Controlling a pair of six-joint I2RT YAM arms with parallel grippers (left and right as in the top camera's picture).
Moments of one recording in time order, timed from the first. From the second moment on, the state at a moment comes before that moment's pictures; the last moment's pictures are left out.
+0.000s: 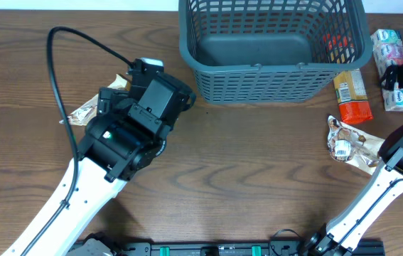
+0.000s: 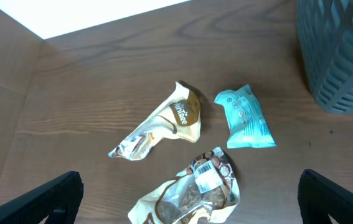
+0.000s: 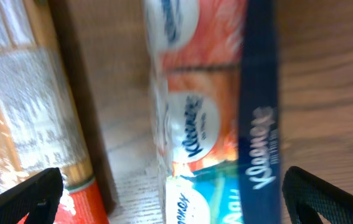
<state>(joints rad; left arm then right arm) -0.65 1.33 1.47 -1.14 -0.66 -0.33 -0.62 2.50 2.38 -1.21 -0.10 -0.48</state>
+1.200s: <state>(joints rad) -0.65 1.34 1.47 -1.17 -0.66 -0.33 -0.67 2.56 2.38 -1.18 -0.09 -0.53</state>
